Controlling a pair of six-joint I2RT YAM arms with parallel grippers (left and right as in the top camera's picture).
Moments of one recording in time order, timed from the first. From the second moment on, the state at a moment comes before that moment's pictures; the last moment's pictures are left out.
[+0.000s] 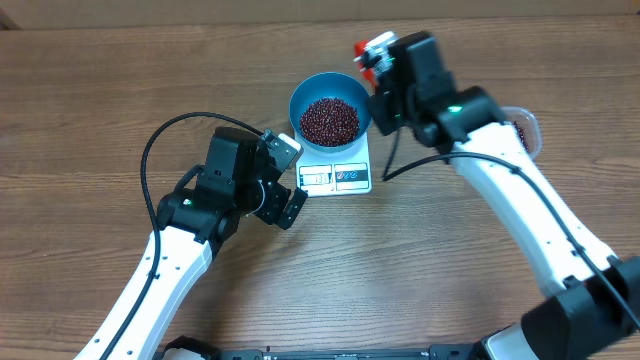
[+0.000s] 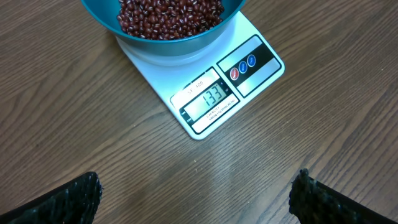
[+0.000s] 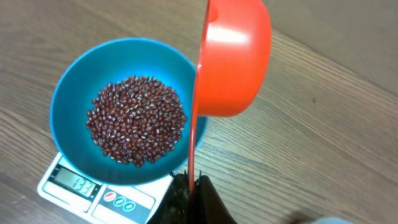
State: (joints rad) left arm -0.34 1.27 0.96 -0.63 0.19 0.21; right arm 0.41 1.68 1.57 -0.74 0.05 -0.13
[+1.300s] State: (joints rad) left arm -0.34 1.27 0.96 -0.63 0.19 0.21; right arm -0.15 1.84 1.55 -1.10 0.06 0.03
